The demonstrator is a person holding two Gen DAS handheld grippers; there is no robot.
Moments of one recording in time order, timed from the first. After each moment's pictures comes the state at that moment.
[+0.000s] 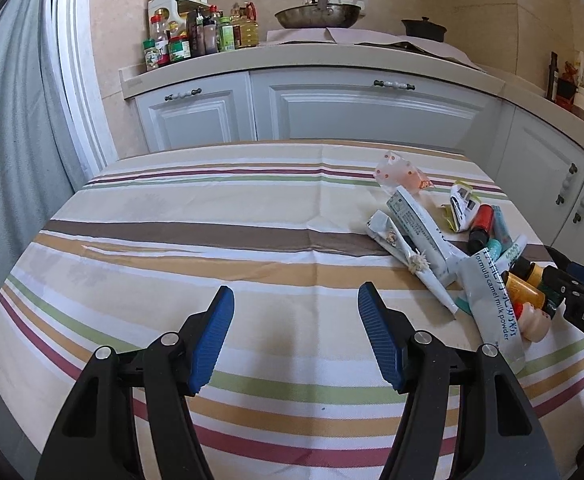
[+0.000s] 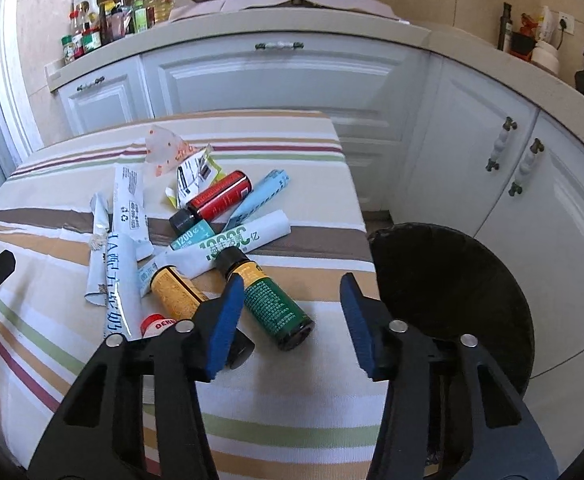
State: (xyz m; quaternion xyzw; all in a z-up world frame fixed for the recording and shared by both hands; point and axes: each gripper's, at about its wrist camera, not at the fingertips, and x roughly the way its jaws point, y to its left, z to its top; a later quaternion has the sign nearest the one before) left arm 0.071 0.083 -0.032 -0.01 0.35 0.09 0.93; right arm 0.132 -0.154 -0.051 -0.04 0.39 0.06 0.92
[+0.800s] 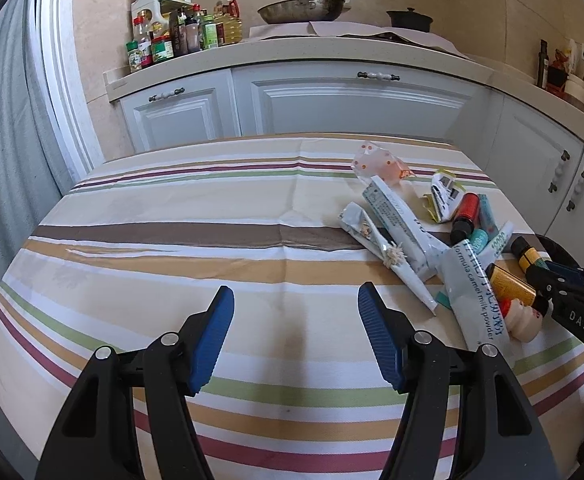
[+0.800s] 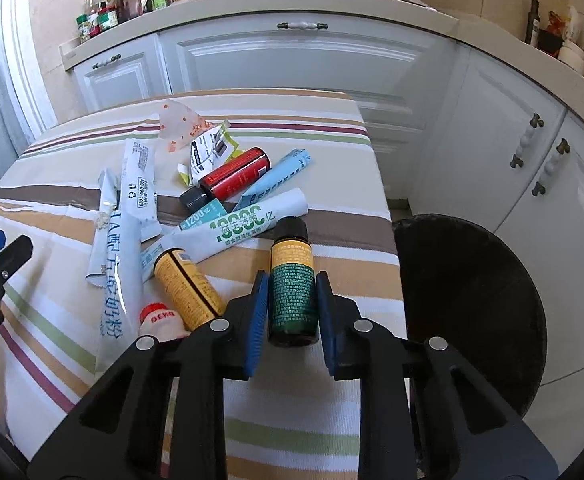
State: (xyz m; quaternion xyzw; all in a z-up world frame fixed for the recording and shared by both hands) left arm 0.075 0.064 -0.036 0.00 0.36 0.07 0.93; right arm 0.136 -0.154 -0.059 -0.04 0.41 0.10 0.90
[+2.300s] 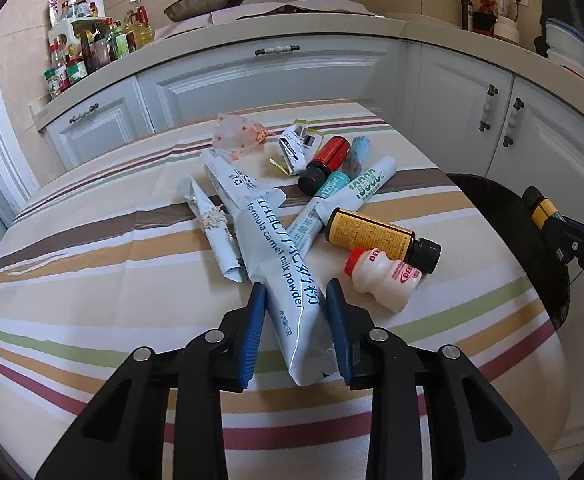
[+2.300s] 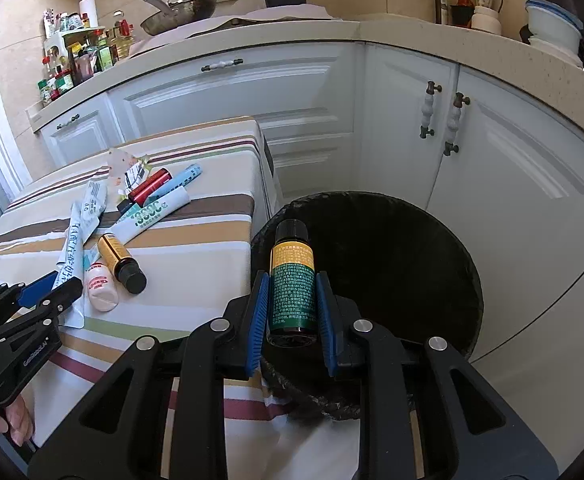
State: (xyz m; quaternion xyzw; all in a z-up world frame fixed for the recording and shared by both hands) left arm 0.069 -0.036 -0.055 0.05 0.39 -0.03 0.92; right arm 0.073 -0.252 -0.047 0.03 0.36 0.03 0.93
